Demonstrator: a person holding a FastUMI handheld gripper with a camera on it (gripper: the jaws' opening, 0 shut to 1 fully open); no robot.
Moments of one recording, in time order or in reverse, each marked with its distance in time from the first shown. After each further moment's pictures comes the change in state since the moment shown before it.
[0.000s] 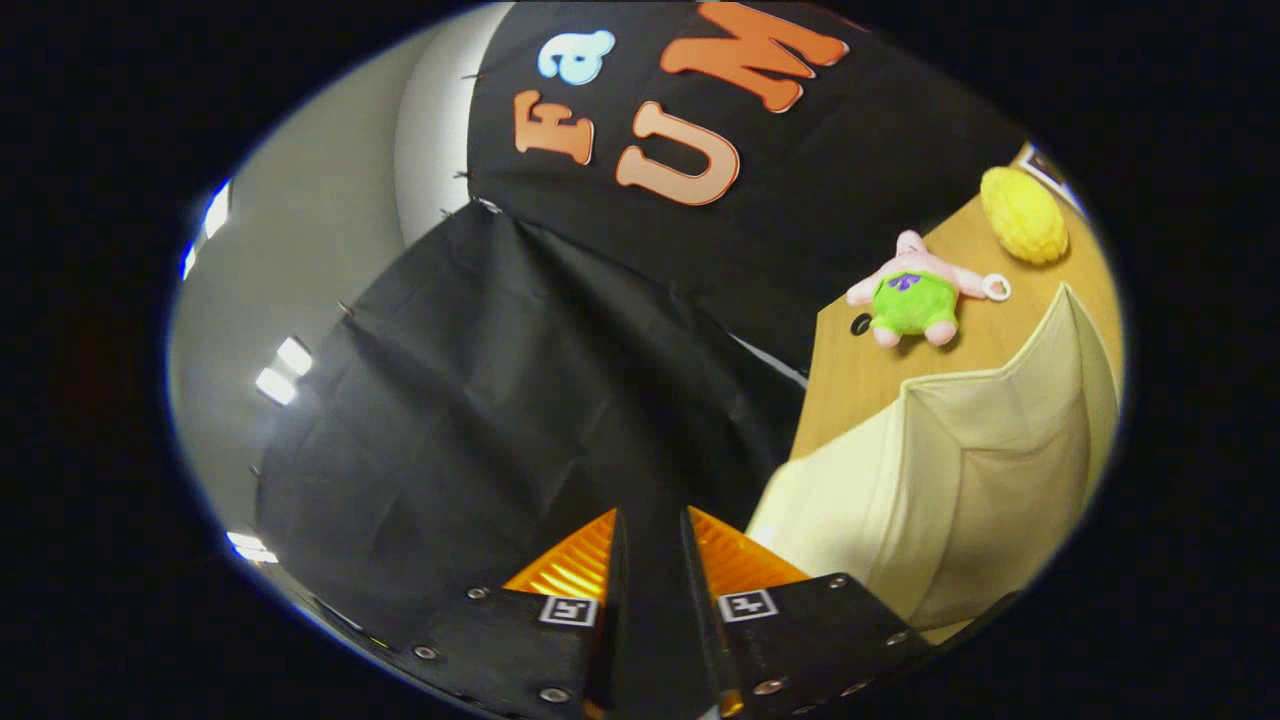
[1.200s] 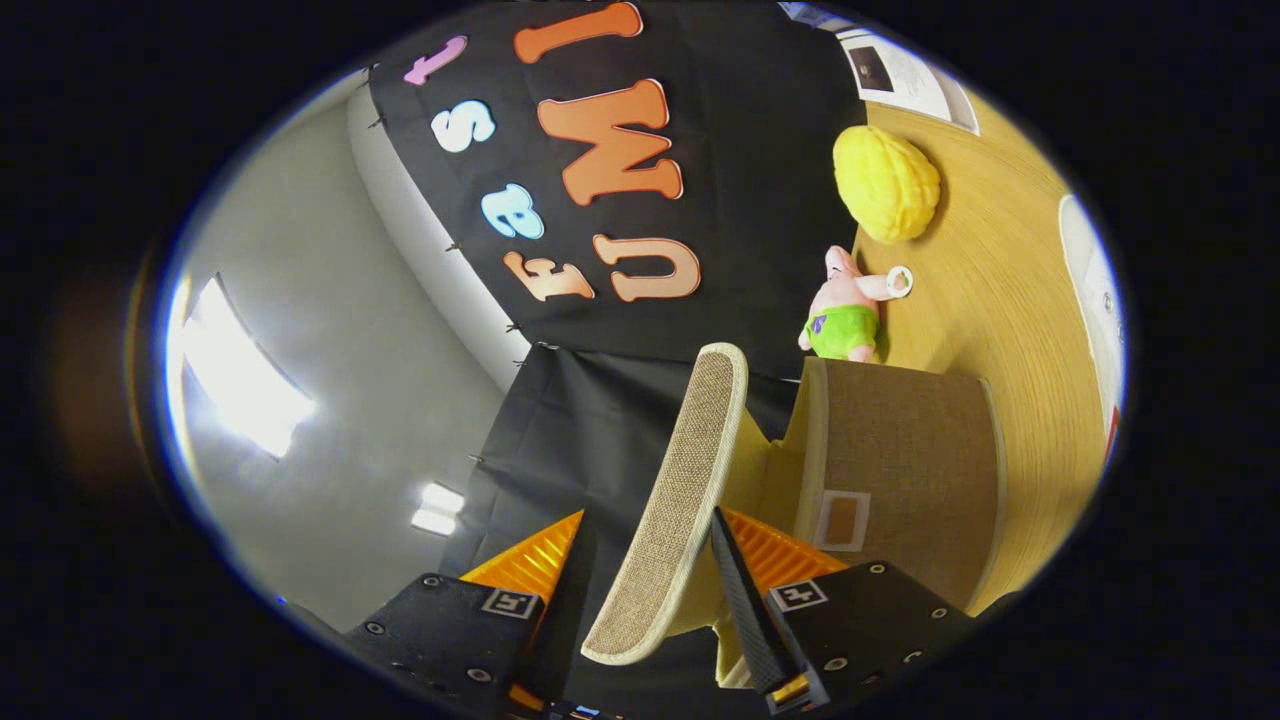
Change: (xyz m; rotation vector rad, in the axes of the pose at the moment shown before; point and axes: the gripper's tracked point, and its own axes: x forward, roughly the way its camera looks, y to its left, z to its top) arm -0.181 -0.142 0.065 0.530 -0.213 0.427
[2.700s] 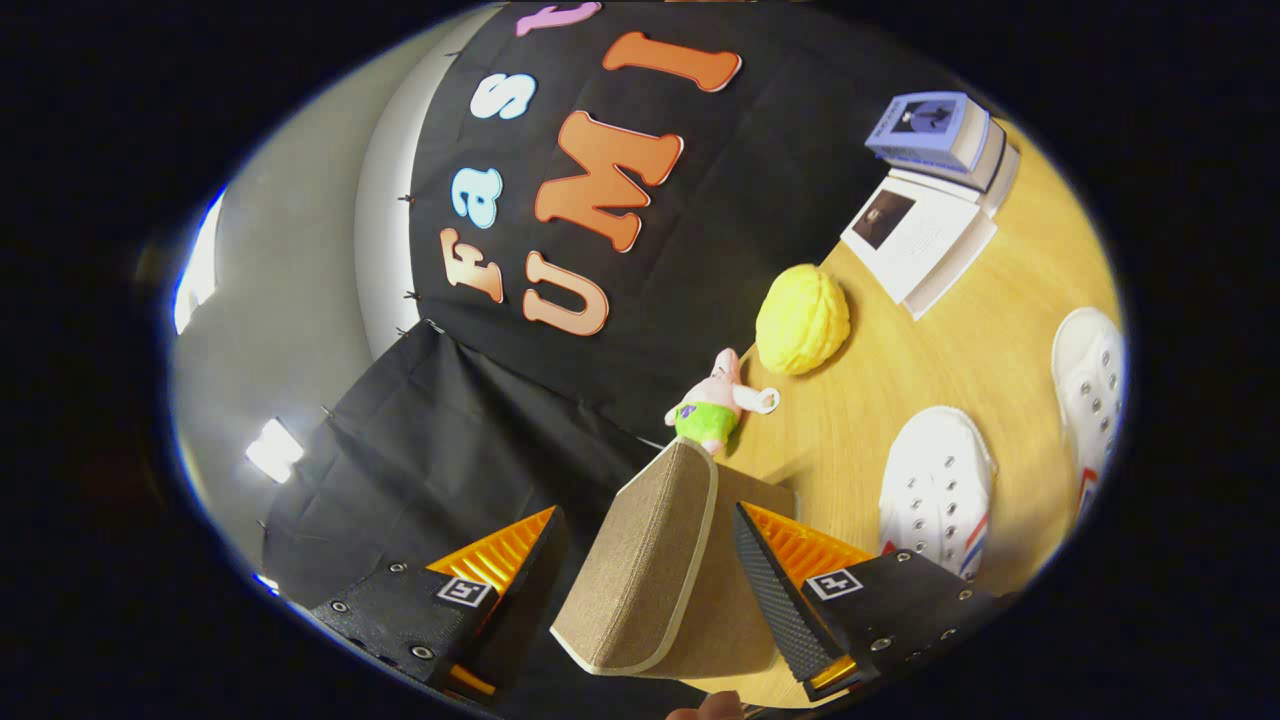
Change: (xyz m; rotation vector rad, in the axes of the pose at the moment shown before) arm -0.068 -0.061 0.047 -0.301 -0.084 -0.406
